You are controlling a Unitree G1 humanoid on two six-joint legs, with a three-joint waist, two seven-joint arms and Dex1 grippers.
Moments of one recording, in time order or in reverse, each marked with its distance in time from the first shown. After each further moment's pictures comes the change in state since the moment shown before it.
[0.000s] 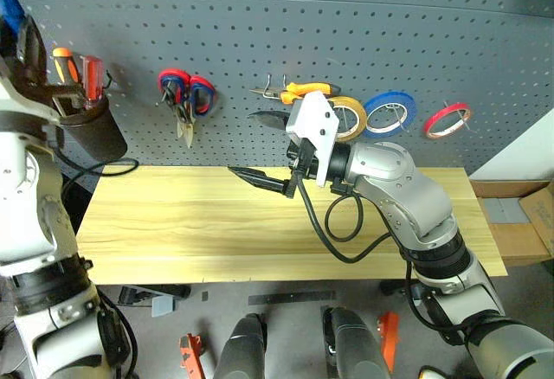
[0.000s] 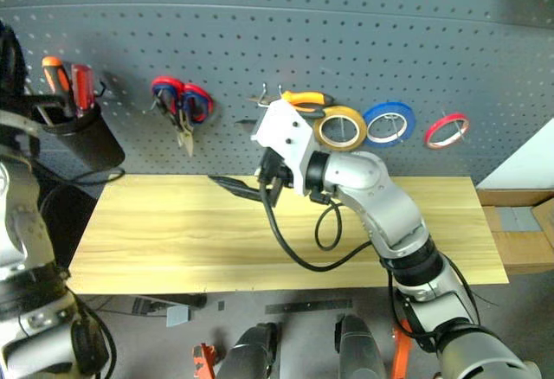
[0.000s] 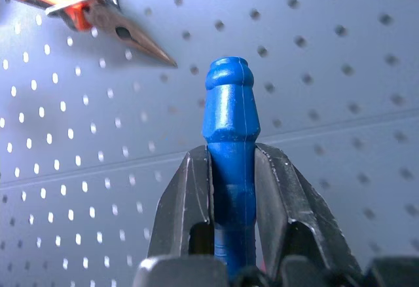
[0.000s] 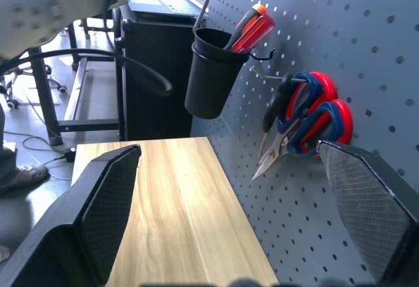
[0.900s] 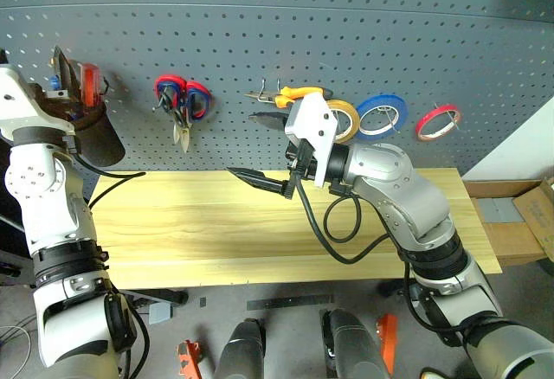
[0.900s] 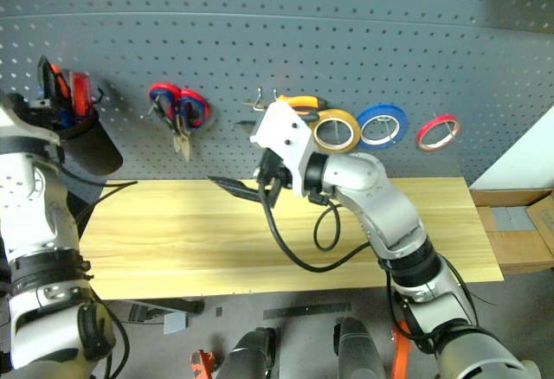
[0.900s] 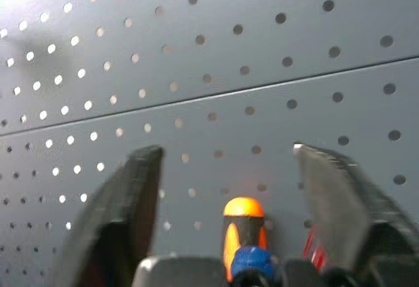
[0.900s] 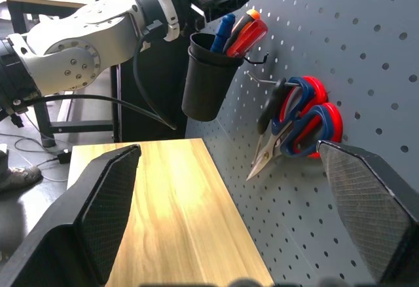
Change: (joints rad) left arm -0.011 -0.076 -0.031 0.344 0.033 -0.324 0.079; right arm 0.009 -0.001 0.000 0.002 -0.004 0.000 0.006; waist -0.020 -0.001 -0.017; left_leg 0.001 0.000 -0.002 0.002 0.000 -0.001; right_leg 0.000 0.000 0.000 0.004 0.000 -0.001
